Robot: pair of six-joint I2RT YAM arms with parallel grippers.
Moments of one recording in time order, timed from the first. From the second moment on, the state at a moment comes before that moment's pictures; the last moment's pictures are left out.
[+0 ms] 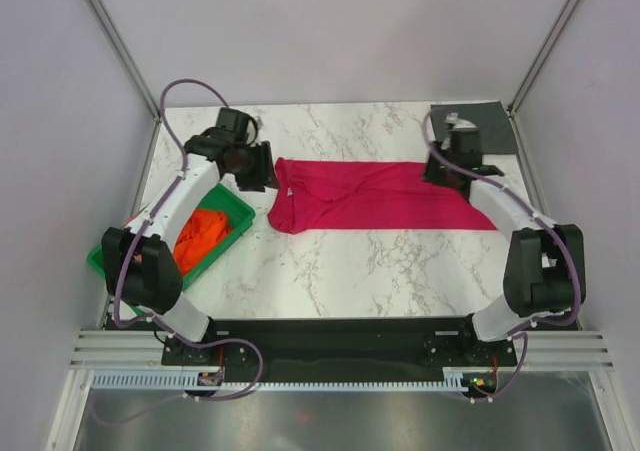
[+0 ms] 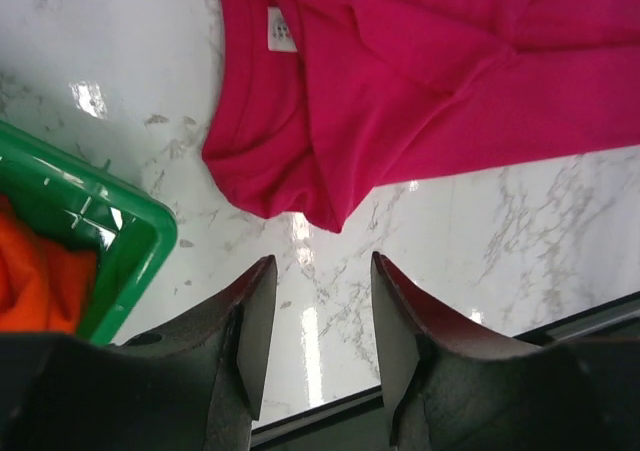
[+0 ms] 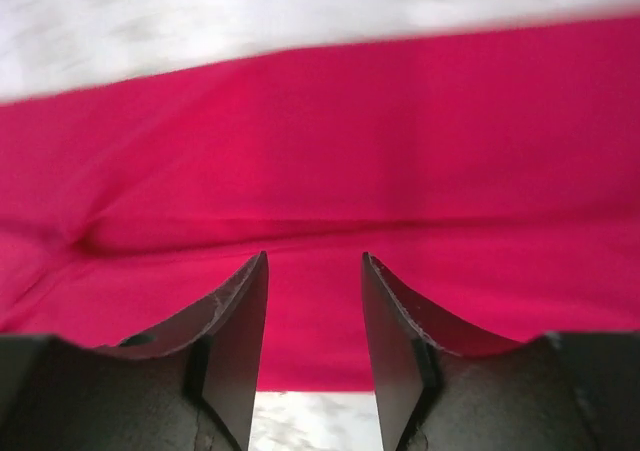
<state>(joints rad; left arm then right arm) -0.35 1.60 1.43 -0.83 0.13 -0.37 -0.01 1.57 1.07 -0.29 0.02 0.35</state>
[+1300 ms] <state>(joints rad) 0.05 1.45 1.13 -0.51 0.50 -0.60 0.73 2.28 1.72 -0.12 -0.03 -0.37</state>
